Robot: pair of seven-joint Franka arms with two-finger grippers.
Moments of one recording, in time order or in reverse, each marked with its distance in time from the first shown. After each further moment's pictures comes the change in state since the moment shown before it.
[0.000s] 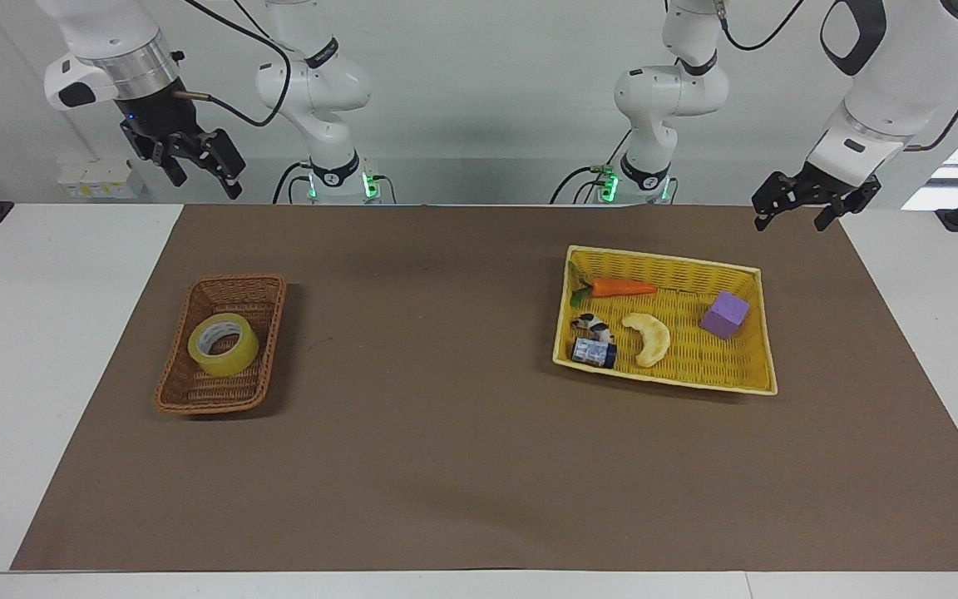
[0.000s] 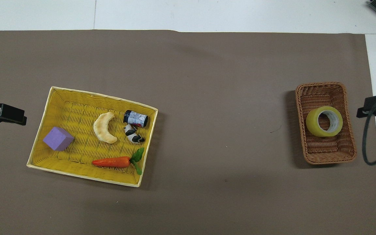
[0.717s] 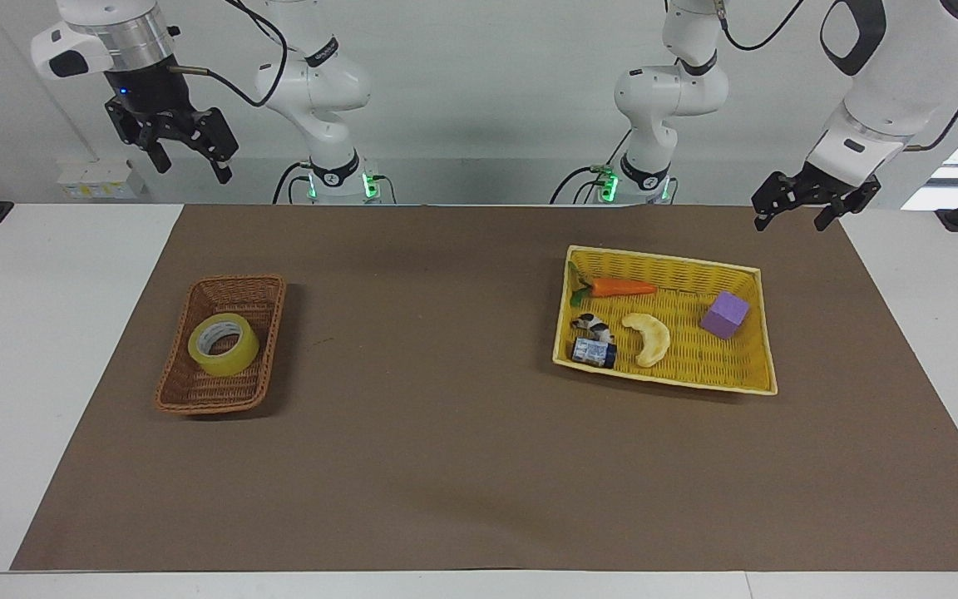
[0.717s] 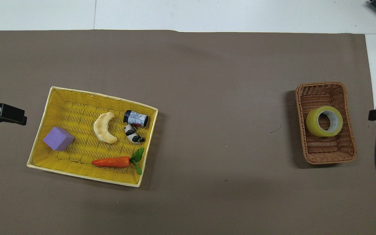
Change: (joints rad) left arm -0.001 0.000 0.000 0.000 0.000 0.000 0.000; right arm 0.008 -0.042 0.007 0.023 -0.035 -0.028 -0.047
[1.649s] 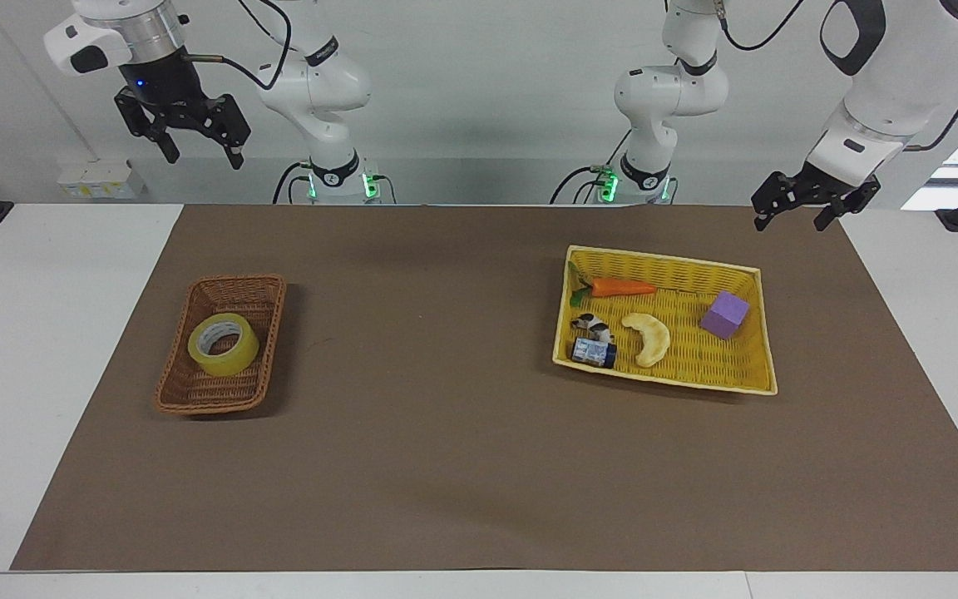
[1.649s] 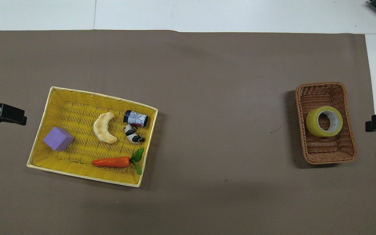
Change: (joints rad) left arm 0.000 0.000 0.000 0.000 0.000 0.000 0.000; right arm 0.004 -0.008 0.011 -0.004 0.000 -0.038 -0.095
